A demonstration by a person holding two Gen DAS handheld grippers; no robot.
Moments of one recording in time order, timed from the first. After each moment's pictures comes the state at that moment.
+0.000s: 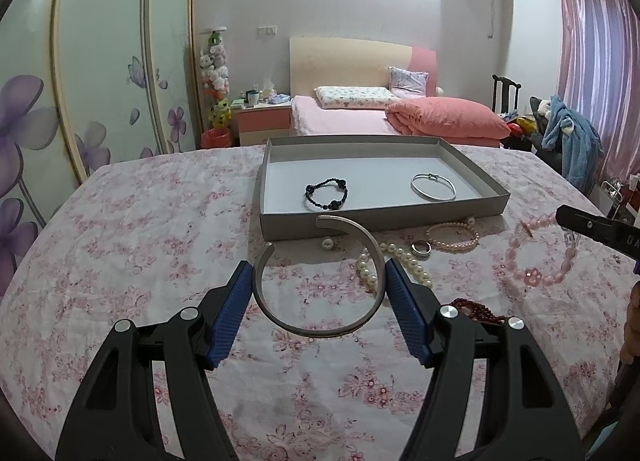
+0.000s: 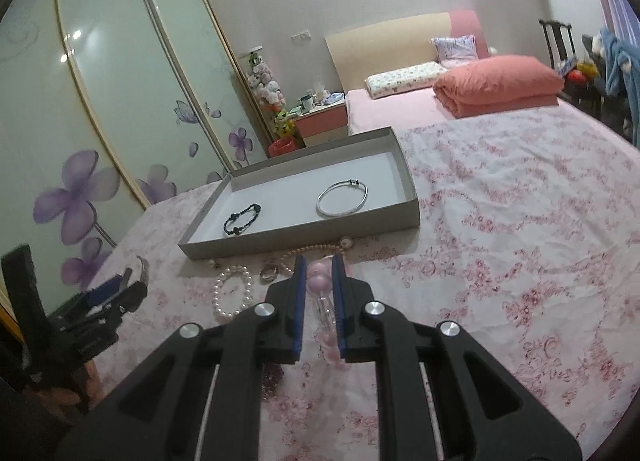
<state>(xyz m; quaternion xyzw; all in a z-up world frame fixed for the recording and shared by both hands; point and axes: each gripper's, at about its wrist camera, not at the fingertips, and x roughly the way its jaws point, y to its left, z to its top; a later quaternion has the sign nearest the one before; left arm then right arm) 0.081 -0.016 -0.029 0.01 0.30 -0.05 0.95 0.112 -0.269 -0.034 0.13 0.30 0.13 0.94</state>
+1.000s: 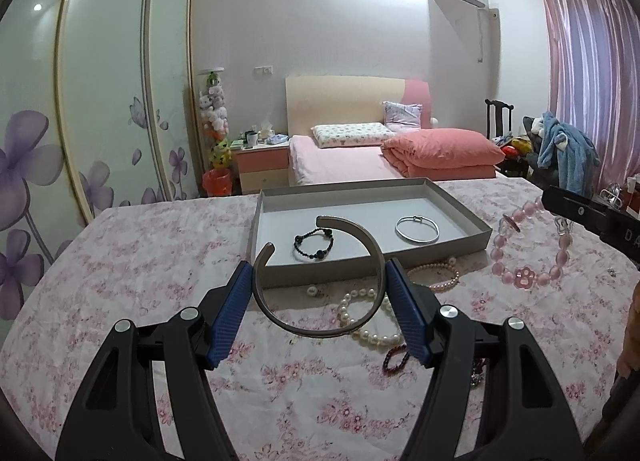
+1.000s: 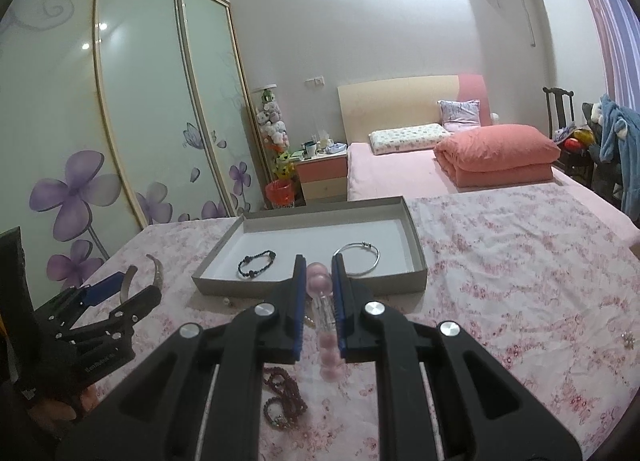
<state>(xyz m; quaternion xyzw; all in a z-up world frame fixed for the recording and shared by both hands) 0.071 -0.037 -0.002 0.03 0.23 -0.05 0.97 0.091 -0.240 0.014 0.08 0.21 0.11 0.97</state>
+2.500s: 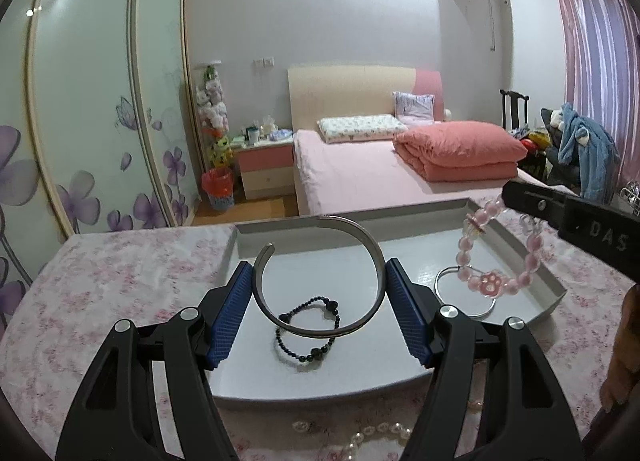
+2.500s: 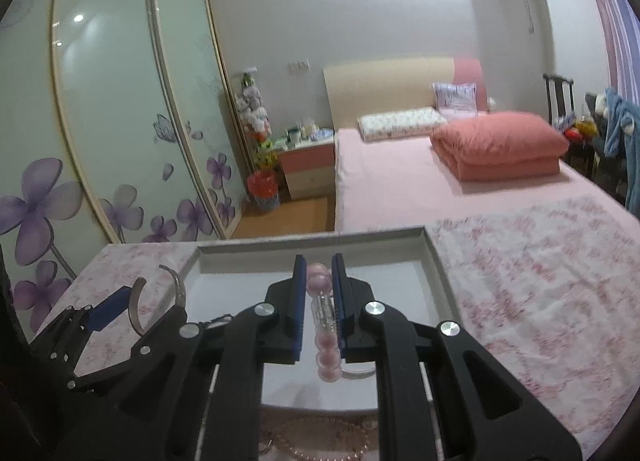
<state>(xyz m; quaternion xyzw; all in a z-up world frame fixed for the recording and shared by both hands) 0.211 -0.073 -0.023 0.04 0.24 -0.04 0.97 0.272 -0.217 -0.009 0.09 0.27 0.08 0.96</state>
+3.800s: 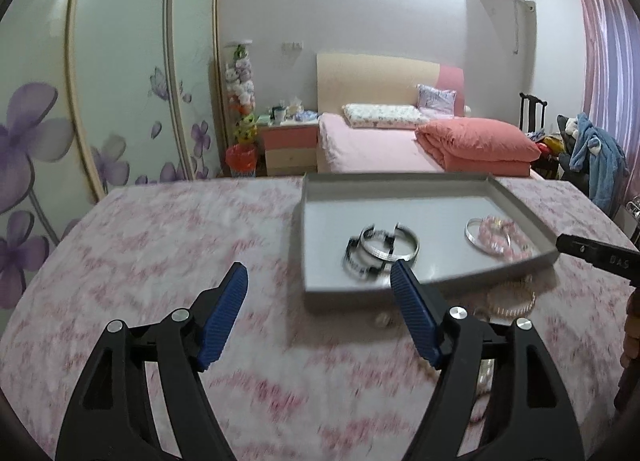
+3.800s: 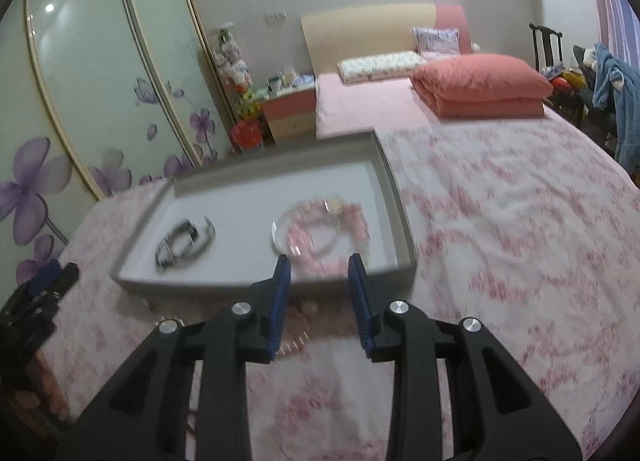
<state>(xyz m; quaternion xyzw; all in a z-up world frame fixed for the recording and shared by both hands) 0.139 0.002 -0.022 0.01 0.27 0.00 0.96 0.213 -0.256 -0.056 0.10 0.37 0.07 0.92</state>
